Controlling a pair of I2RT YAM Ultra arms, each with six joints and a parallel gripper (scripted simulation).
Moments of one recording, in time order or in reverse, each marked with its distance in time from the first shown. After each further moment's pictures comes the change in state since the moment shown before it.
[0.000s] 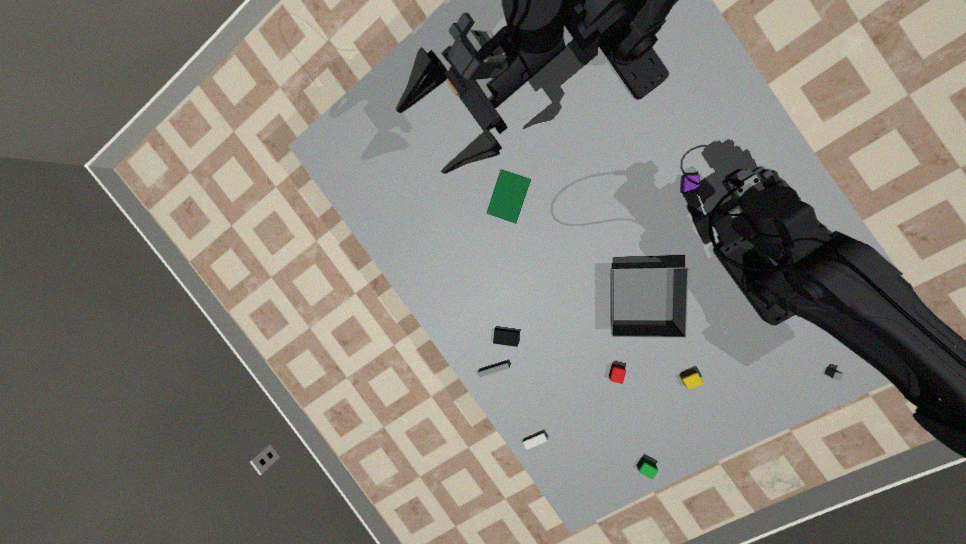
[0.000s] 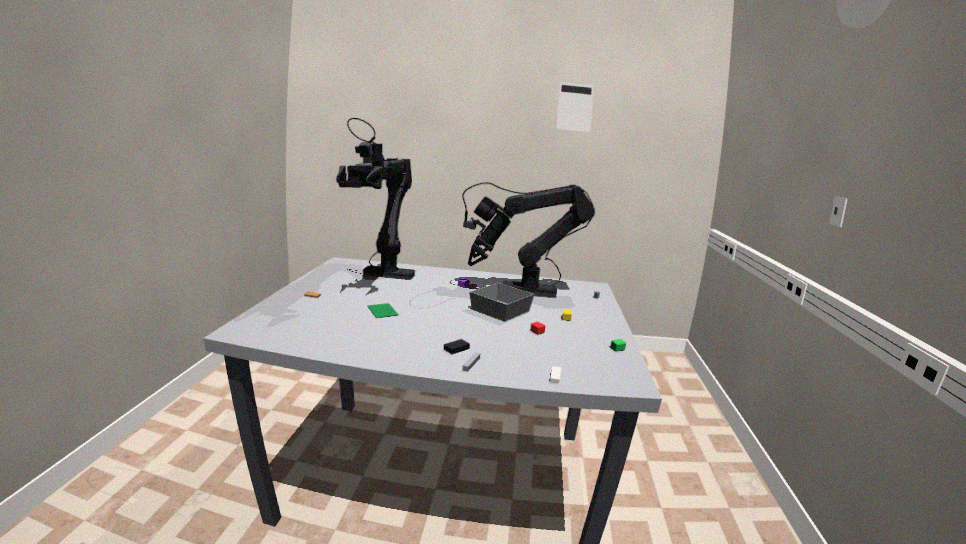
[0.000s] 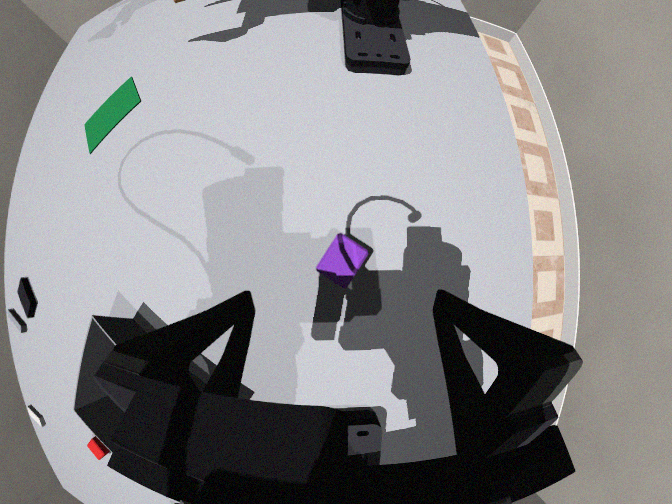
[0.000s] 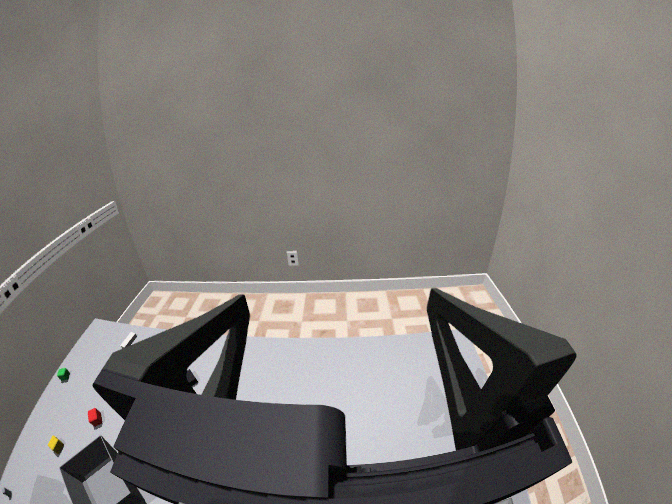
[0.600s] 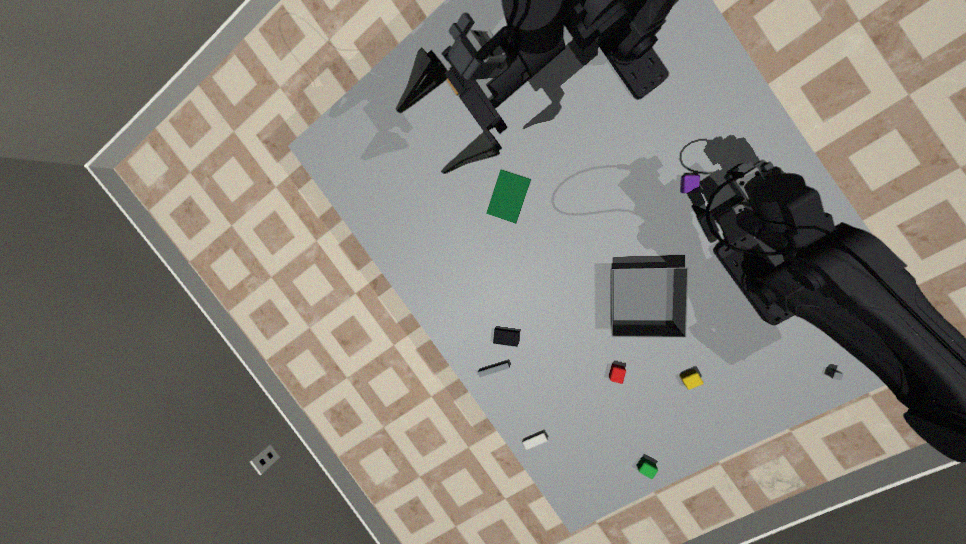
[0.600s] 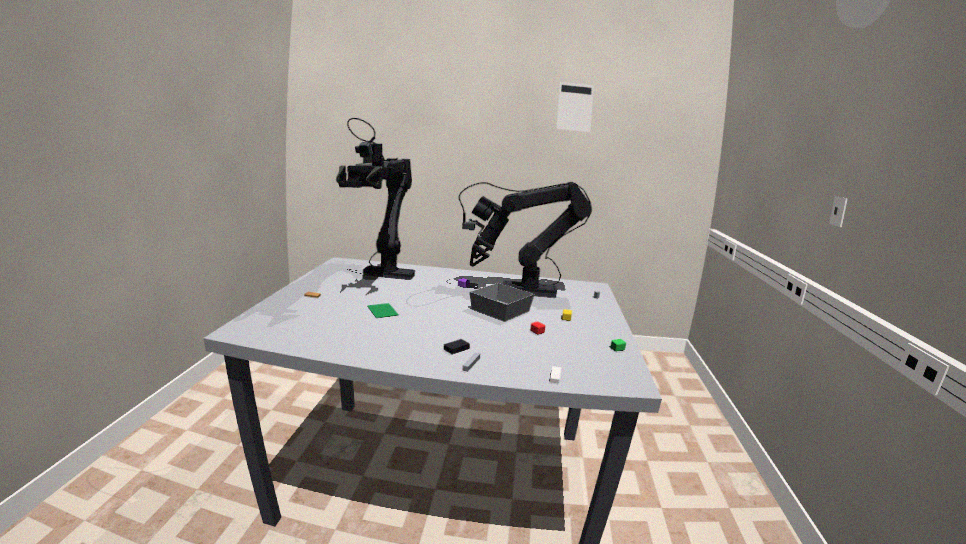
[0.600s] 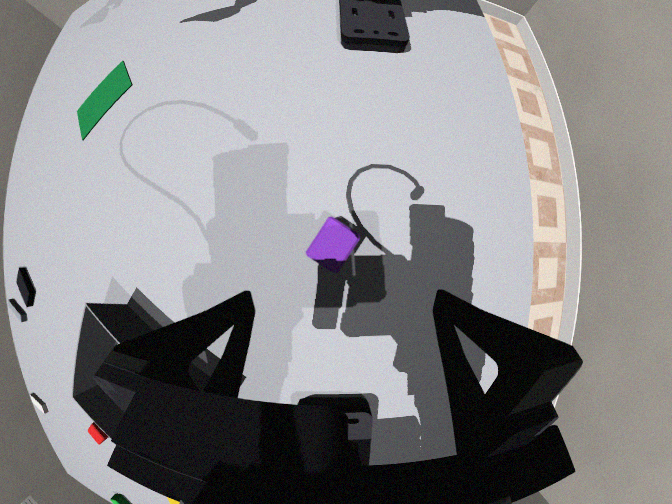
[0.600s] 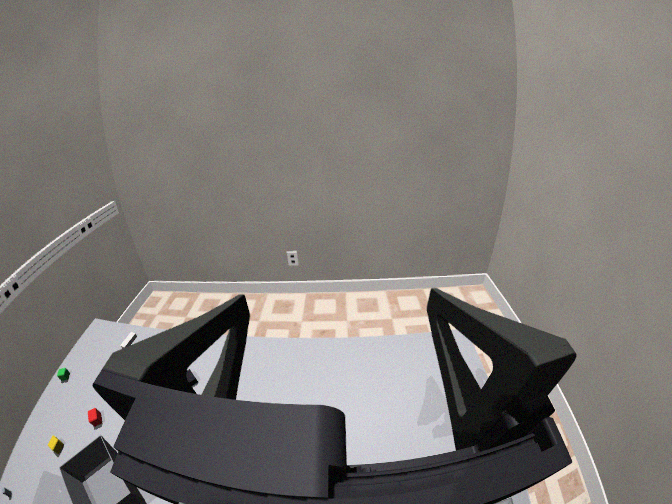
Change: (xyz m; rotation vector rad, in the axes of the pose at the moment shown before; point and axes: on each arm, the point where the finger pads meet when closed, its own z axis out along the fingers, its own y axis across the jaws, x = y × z) left arm 0.007 -0.008 0.002 -0.013 0.081 -0.007; right arm 0.000 0.000 0.000 0.000 0.000 0.000
